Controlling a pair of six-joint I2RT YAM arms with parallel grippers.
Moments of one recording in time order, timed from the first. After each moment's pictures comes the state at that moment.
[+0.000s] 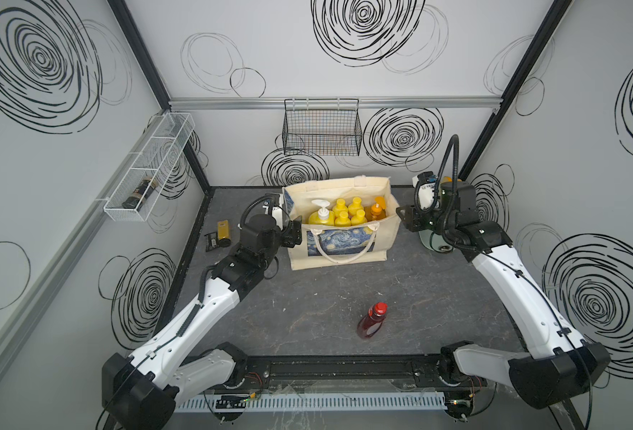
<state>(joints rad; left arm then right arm) -0.49 1.05 0.93 -0.20 -0.25 -0.22 0.29 1.22 1.32 -0.64 -0.16 0.10</state>
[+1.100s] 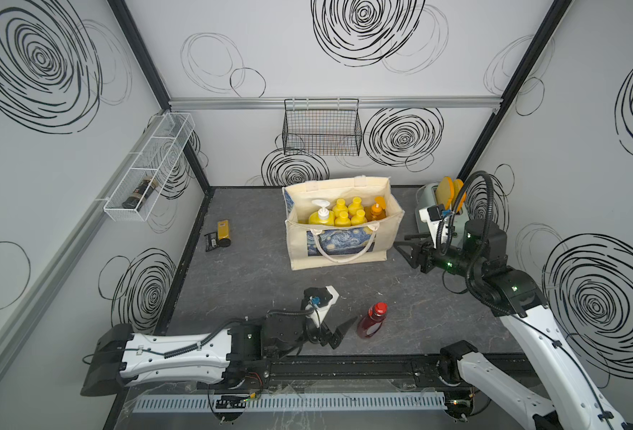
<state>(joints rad) -1.39 0.86 0.44 0.21 -0.41 -0.19 0.35 0.81 1.02 -0.65 -0.44 0.16</state>
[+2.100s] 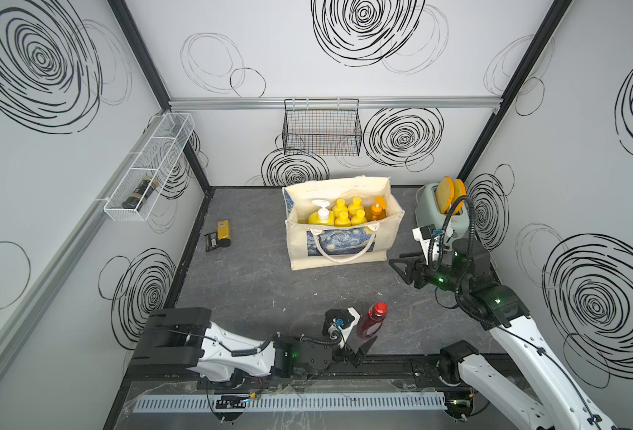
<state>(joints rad) -1.53 1.34 0.38 0.72 -0.59 -0.31 0.36 0.73 0.80 -0.55 -0.45 0.23</state>
